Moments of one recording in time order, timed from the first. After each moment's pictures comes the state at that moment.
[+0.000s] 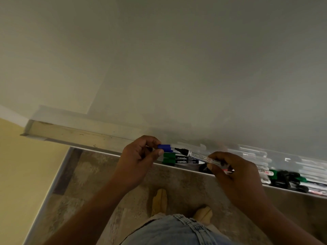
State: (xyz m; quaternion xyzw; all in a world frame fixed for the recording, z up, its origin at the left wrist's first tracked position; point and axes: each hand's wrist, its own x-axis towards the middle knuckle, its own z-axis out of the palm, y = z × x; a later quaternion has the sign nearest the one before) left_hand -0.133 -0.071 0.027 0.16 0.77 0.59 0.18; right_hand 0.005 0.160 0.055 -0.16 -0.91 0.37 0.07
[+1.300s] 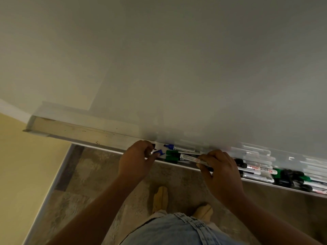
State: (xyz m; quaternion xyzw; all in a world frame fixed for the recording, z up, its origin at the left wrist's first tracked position) left_hand -0.140 -0.077 -0.044 0.16 0.92 0.34 0.11; right_hand -0.002 0.155 -0.026 -0.12 -0.97 0.20 0.08
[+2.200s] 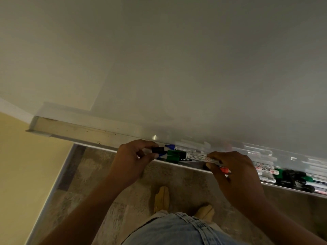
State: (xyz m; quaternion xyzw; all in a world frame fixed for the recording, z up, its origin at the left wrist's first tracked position) left_hand -0.140 -0.093 0.019 0.19 0.86 0.45 0.15; right_hand 0.003 0.153 0.043 -0.11 -0.96 0.24 0.10
